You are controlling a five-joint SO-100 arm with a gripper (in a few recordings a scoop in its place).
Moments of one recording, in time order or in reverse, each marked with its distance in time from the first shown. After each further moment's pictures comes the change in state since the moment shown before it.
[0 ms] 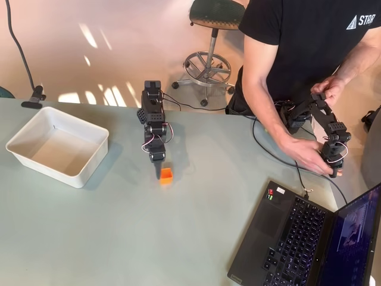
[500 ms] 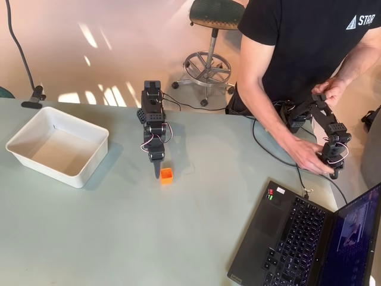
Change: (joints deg) arm 0.5 -0.1 -0.6 0.1 -0.1
